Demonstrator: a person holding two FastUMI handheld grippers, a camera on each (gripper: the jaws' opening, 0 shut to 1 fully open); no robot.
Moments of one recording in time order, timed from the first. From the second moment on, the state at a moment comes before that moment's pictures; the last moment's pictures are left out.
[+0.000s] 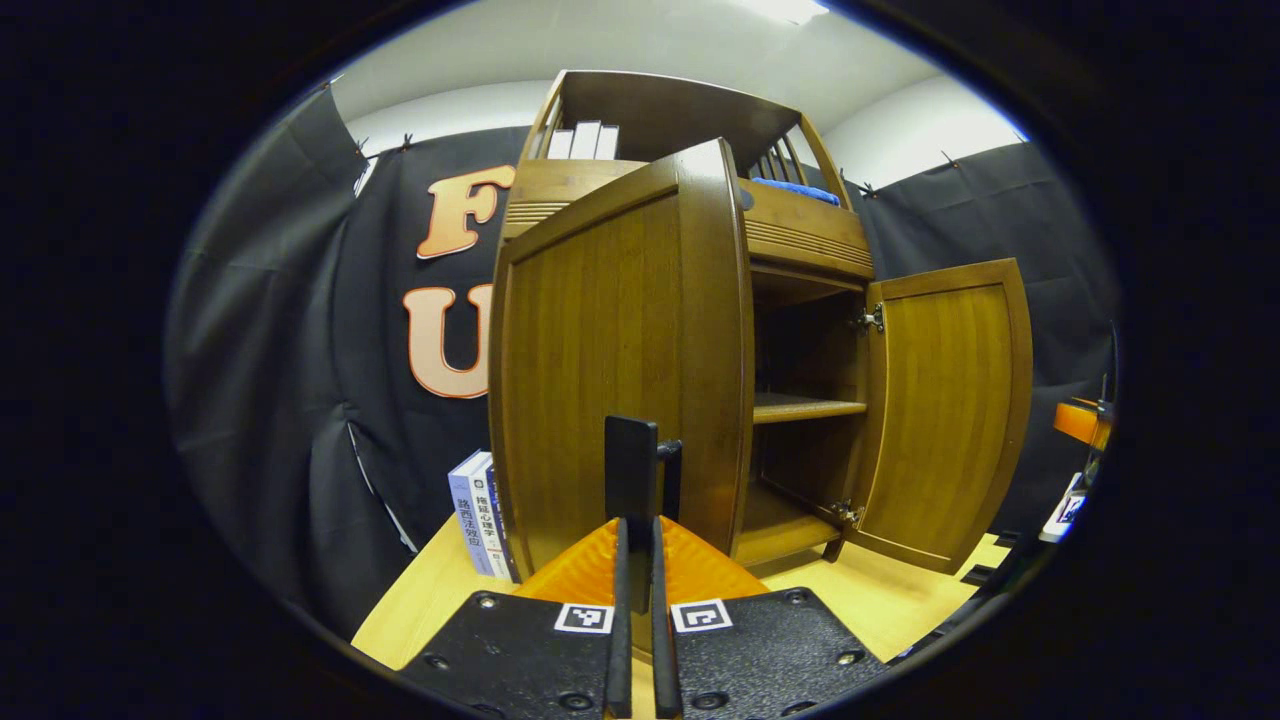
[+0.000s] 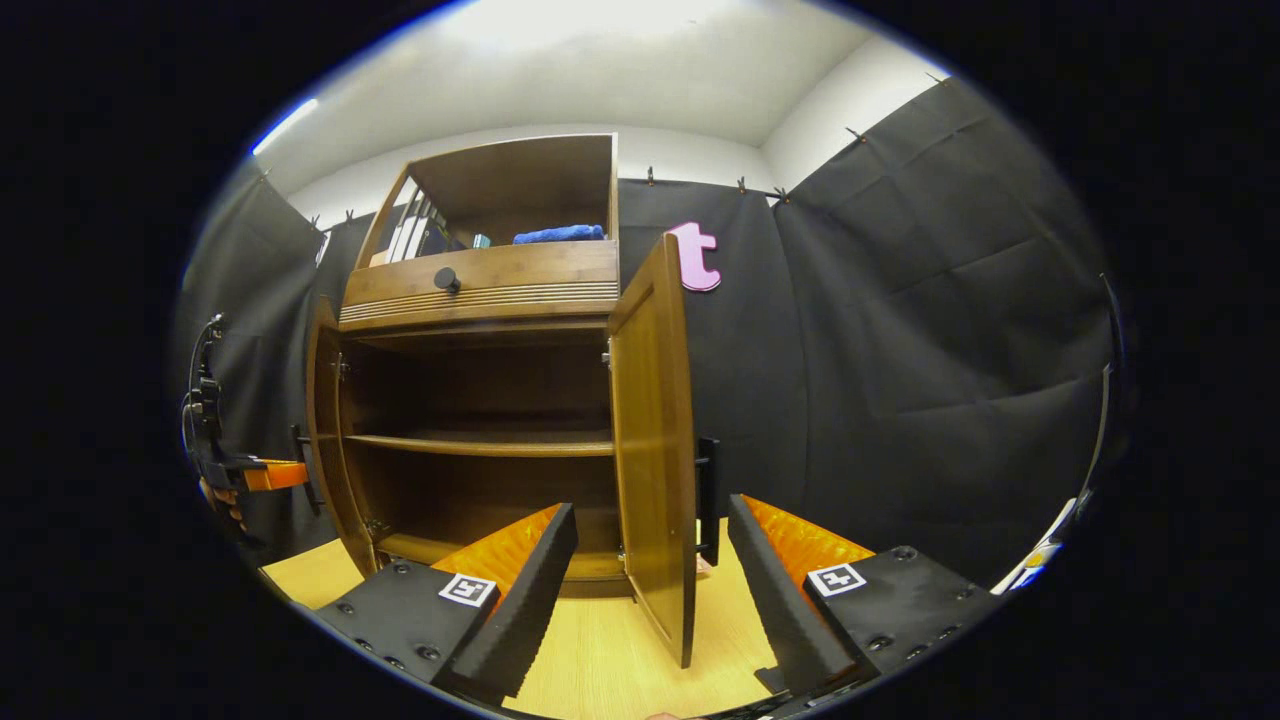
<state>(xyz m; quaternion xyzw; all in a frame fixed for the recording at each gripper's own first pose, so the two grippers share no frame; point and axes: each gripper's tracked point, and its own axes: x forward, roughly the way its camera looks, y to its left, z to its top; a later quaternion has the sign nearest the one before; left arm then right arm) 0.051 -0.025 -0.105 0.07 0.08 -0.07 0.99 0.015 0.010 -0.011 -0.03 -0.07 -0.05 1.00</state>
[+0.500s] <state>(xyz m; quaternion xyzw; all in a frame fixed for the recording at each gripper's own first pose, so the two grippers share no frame) 0.025 0.051 -0.084 0.08 0.07 -0.02 0.99 0.033 0.067 -0.021 -0.03 -0.06 -0.01 1.00</state>
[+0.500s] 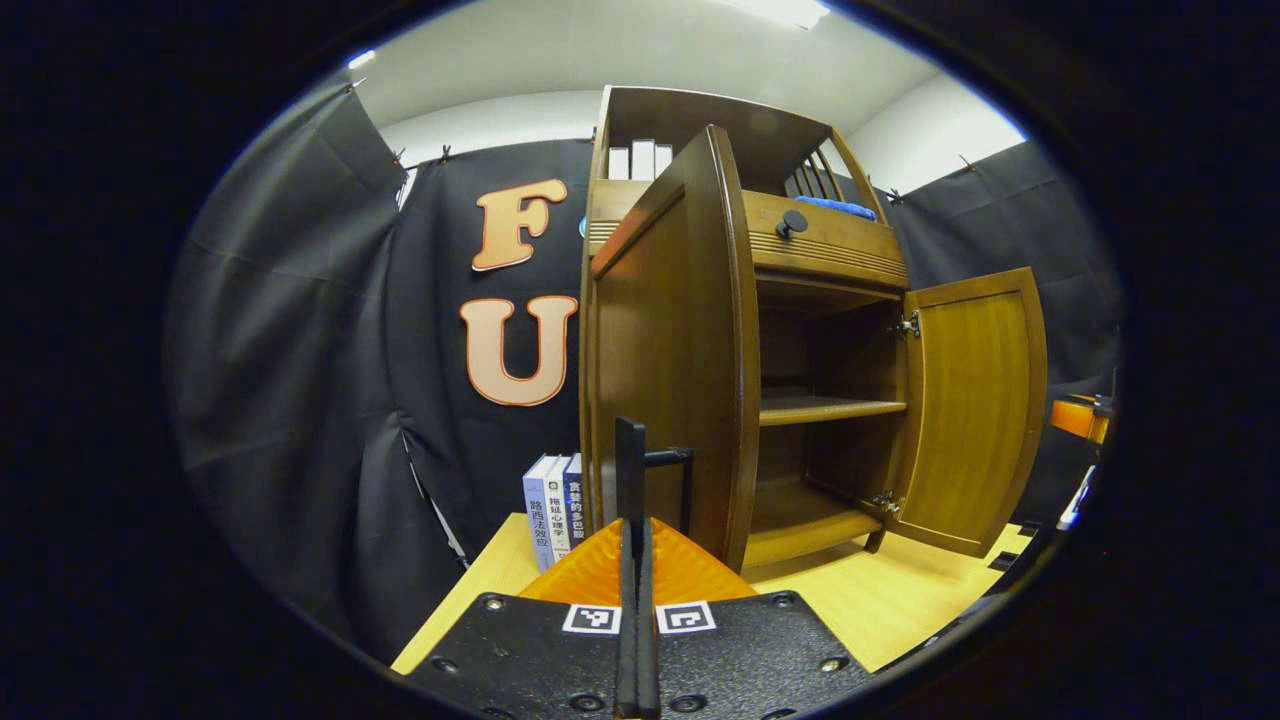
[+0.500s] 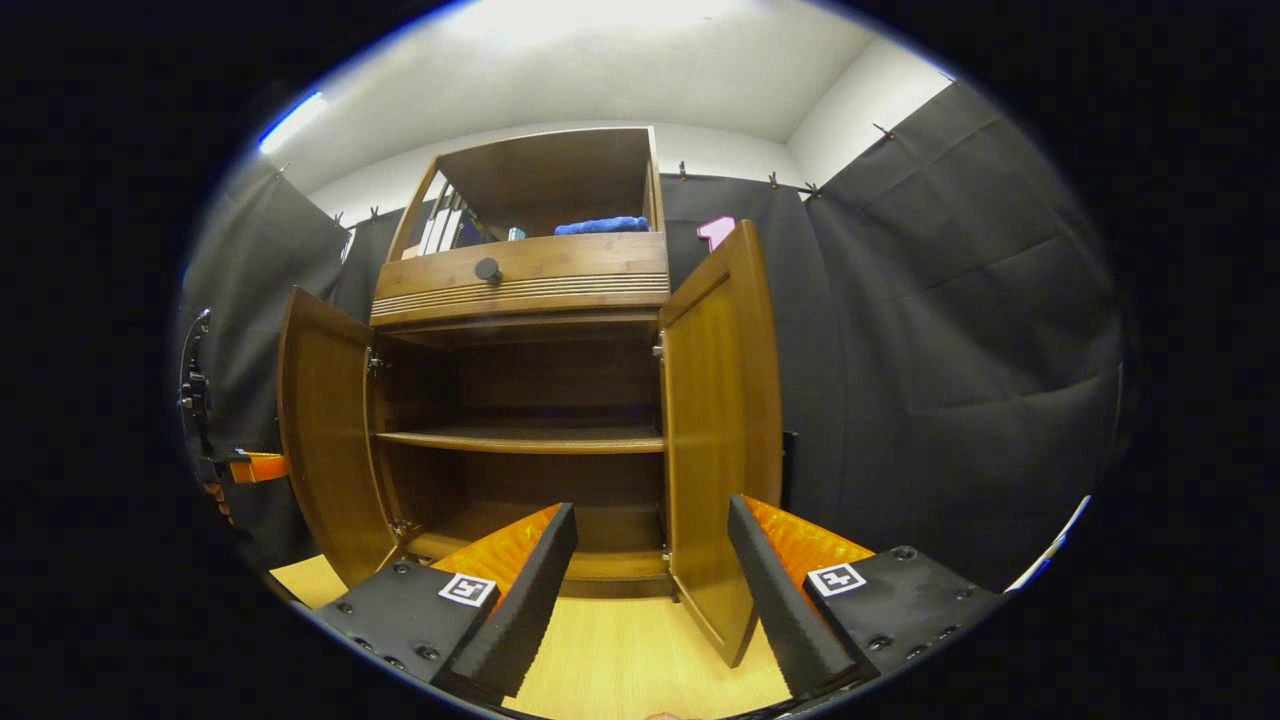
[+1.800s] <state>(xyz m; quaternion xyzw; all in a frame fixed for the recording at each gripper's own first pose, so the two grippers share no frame) 0.030 0.145 -0.070 0.07 0.06 -0.02 1.00 0.071 0.144 -0.037 -0.05 -0.05 0.01 1.00</state>
